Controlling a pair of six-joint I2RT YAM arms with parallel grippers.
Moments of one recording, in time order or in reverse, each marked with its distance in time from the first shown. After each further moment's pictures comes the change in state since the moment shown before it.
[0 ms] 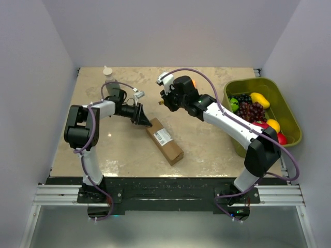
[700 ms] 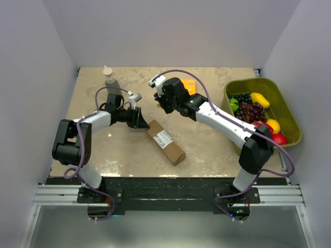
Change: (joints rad) left arm -0.015 -0.271 -0.262 0.194 -0.275 -0.266; right arm 0.079 0.074 0.120 -0.142 0.118 0.056
